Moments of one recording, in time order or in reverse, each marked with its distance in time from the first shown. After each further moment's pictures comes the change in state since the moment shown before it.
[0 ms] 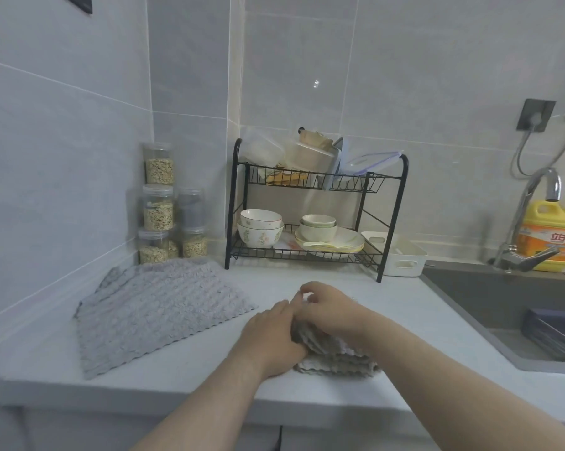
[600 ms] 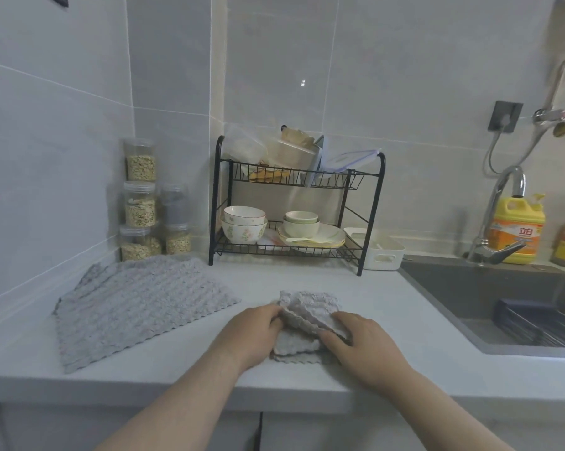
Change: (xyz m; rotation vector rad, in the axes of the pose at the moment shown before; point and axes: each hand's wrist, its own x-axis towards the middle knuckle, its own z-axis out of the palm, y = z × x) left_hand -0.001 -0.005 0.010 -0.104 0.105 0.023; right_hand -0.065 0.082 -0.011 -0.429 0.300 -0.087
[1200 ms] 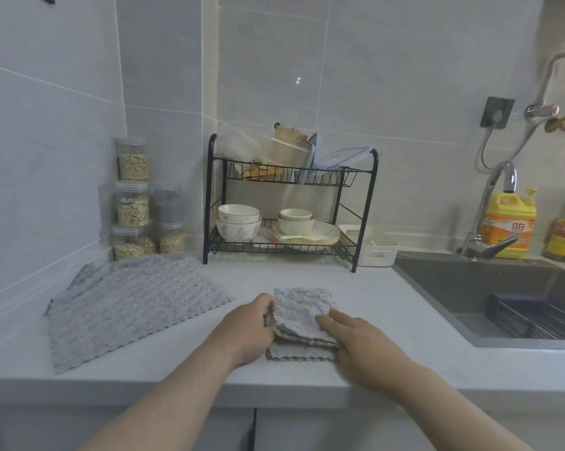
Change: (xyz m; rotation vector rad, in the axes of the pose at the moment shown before) left_hand 0.001 0.000 -0.001 -0.107 -0.090 -0.087; right_hand -0.003 0.014 -0.004 -0.242 -0.167 -0.223
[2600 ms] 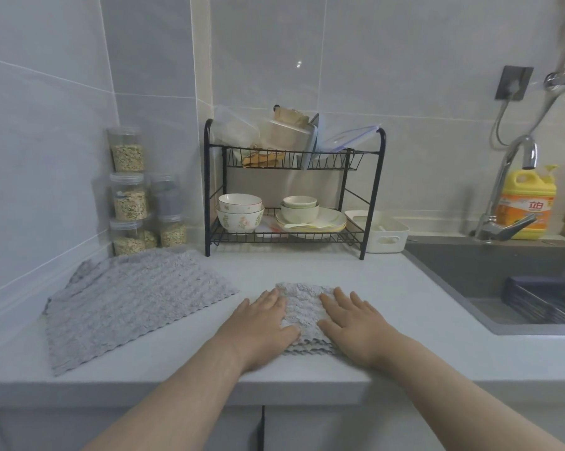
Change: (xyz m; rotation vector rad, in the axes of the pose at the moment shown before) left_hand -0.001 0.010 0.005 0.524 -0.179 0.093; right_hand 0.034 -0.005 0.008 0.038 -0.213 0.188
